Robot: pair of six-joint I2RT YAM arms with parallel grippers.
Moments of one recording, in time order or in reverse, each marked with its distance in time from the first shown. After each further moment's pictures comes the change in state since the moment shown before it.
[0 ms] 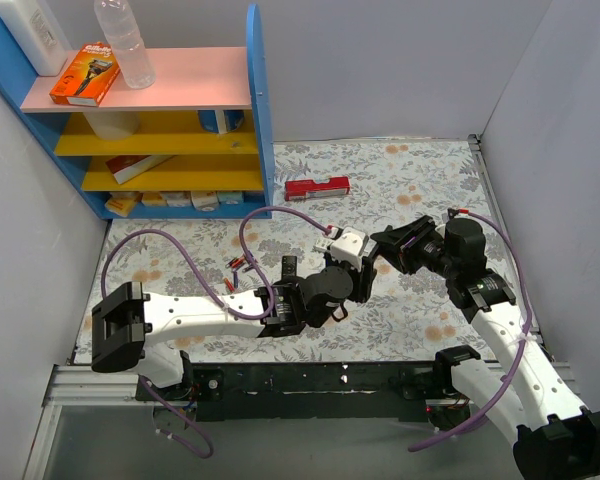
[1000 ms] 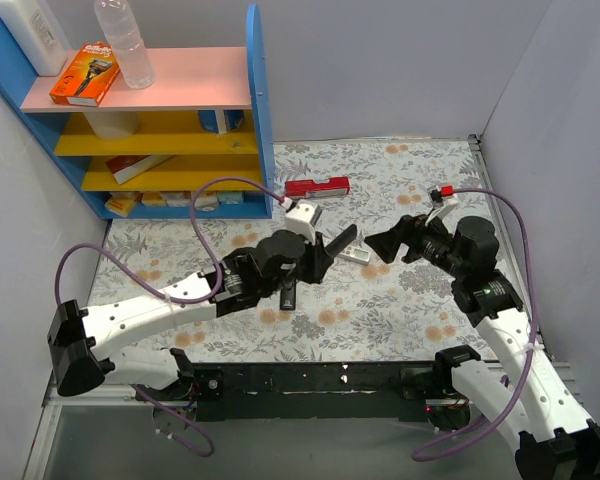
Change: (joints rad) left arm 0.188 -0.219 -0.015 -0.331 0.264 -0.103; right arm 0.018 -0.033 0.032 0.116 -0.065 -0.789
